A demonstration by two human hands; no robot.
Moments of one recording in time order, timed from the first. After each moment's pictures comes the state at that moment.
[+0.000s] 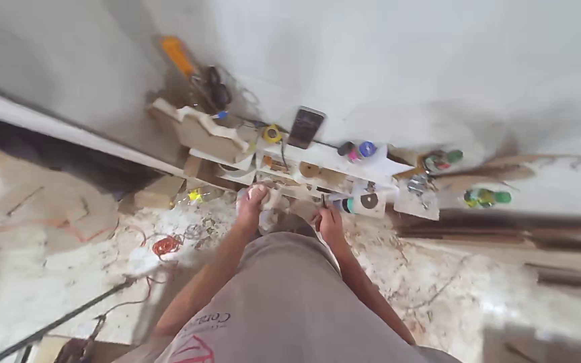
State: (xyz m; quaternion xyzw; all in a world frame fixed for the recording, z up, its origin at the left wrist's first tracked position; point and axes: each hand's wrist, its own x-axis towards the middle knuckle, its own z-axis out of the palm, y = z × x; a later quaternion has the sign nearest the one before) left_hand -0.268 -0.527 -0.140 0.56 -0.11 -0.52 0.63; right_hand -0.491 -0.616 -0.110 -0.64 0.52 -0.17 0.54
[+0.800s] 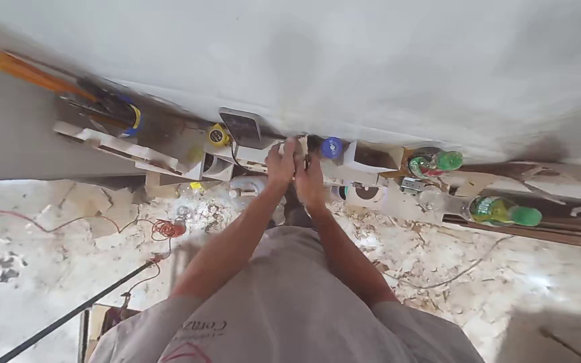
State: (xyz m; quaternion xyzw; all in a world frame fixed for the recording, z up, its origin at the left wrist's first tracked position) left_hand -0.394 -0.790 -0.172 0.78 -0.14 -0.44 0.44; right_hand -0.491 -0.802 -0.151 -0.58 0.60 -0.17 0.53
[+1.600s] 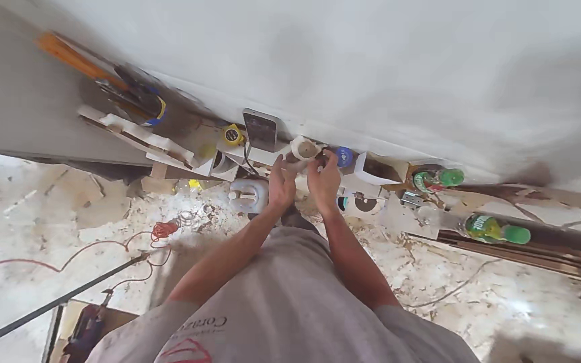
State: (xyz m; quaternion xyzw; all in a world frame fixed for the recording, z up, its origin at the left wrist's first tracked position) left_hand -0.391 -0.733 -0.169 0.76 -0.21 -0.41 0.46; right_hand -0.487 -0.816 -0.132 -0.67 0.63 -0.11 0.39
